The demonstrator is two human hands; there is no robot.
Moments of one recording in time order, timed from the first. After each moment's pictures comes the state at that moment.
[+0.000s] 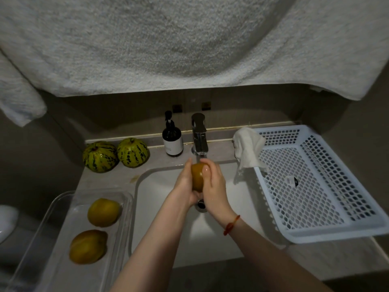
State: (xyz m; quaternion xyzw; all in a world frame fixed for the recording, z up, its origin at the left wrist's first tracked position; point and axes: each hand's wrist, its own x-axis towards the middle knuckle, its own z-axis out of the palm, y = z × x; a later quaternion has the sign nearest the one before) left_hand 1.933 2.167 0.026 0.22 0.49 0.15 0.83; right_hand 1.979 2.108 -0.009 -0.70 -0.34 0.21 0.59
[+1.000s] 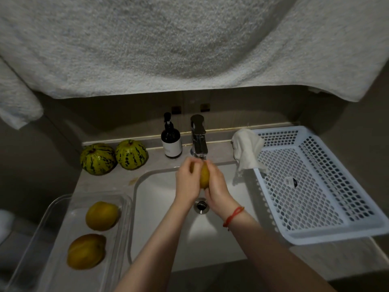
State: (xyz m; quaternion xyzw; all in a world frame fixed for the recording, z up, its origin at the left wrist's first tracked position) left_hand 1.938 2.172 0.001 0.67 0.39 0.35 0.53; right_hand 1.986 2.131 0.005 -0.56 -0.04 0.44 0.70
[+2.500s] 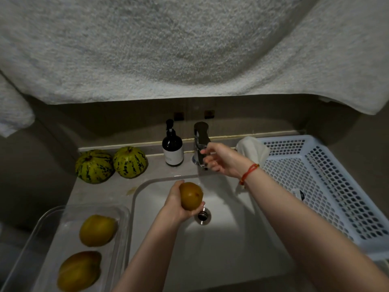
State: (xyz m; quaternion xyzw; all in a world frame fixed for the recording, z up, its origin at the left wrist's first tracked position) left_hand 1.932 2.215 -0.029 0.08 0.57 0.13 0.81; right_hand 2.068 2.181 0.054 -0.65 -0.18 0.57 0.48
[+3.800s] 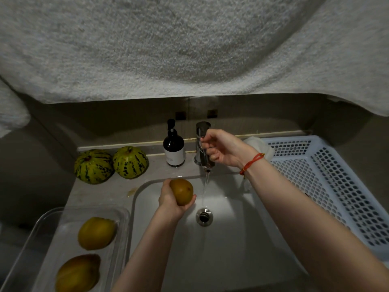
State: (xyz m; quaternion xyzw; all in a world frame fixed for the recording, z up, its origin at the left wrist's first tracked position) left_hand 1.929 2.233 -0.042 0.05 0.57 0.26 0.78; right_hand 2.082 2.208 0.066 -0.57 -0.18 0.62 0.51
